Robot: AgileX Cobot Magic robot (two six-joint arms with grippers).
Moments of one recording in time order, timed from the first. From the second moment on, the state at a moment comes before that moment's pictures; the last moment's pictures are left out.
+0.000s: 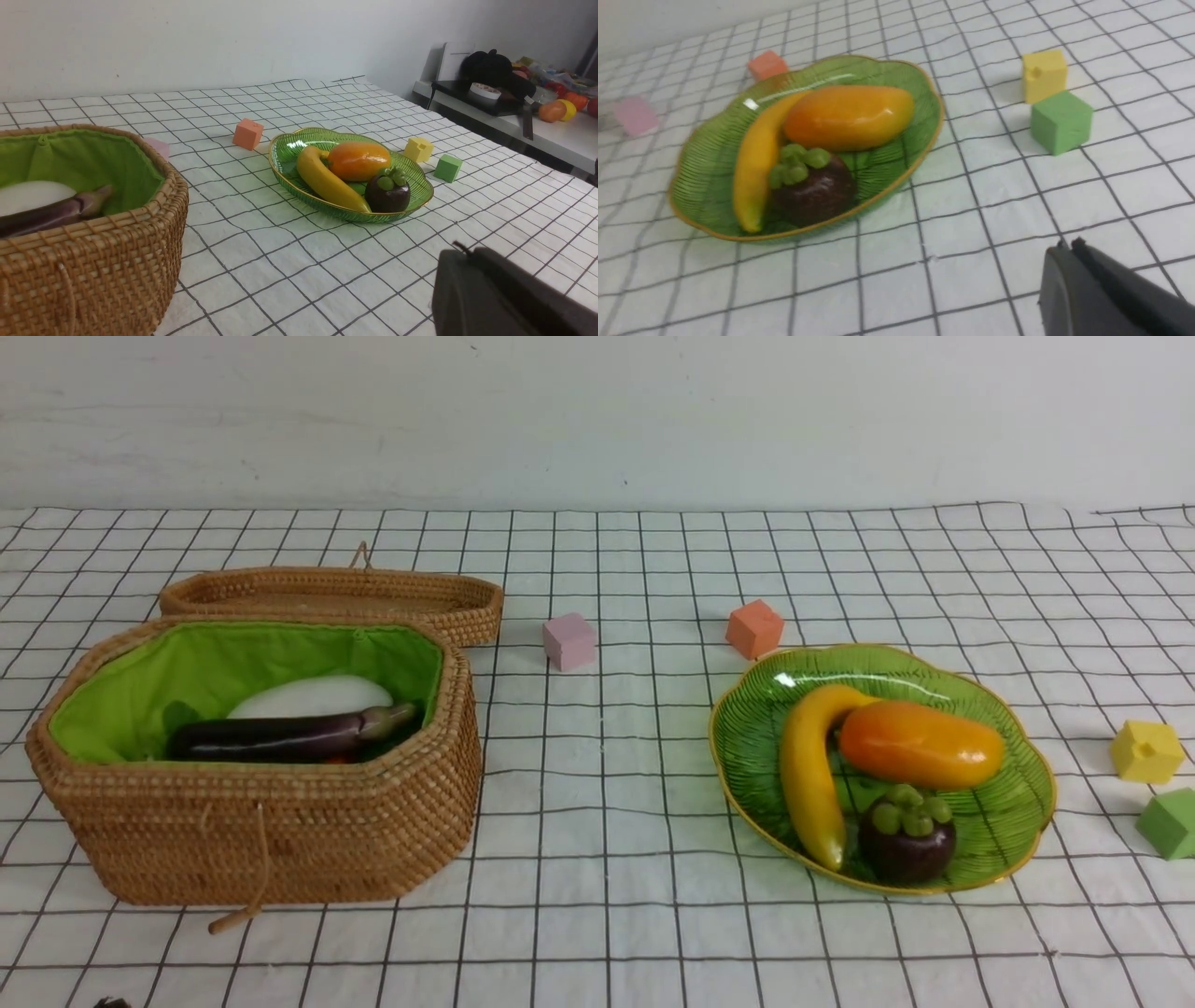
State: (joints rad) right arm 0.04 0.09 -0.09 -0.17 0.39 0.38; left arm -0.79 0.06 -0.25 0.15 0.32 -0.34
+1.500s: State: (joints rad) right arm 0.01 -0.01 0.02 -0.21 0.38 0.35; left arm -0.36 0.01 -0.17 0.05 0.27 -0.32
